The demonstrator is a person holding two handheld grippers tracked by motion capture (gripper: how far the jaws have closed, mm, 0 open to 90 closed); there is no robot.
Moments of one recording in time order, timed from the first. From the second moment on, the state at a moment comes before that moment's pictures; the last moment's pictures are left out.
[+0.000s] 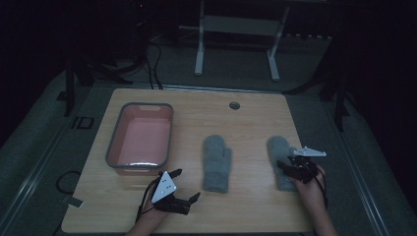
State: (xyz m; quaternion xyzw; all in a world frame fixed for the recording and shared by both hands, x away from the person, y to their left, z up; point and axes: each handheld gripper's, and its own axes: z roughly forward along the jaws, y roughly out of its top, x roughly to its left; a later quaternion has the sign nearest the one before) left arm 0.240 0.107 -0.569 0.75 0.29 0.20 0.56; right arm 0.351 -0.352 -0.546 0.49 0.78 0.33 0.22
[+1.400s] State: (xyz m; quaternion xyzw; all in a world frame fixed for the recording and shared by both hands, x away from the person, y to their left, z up) left arm 0.242 0.107 -0.563 0.74 0.28 0.21 0.57; right arm 0.325 -0.202 -0.471 0.58 0.67 0.41 0.20
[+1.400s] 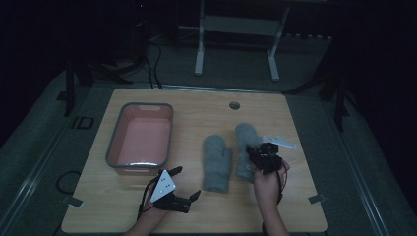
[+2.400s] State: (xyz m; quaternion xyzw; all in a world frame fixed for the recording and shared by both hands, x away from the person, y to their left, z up) left arm 0.242 0.110 -0.562 0.74 0.28 0.21 0.58; right arm 0.330 -0.103 -0.533 0.56 0.72 0.38 0.15
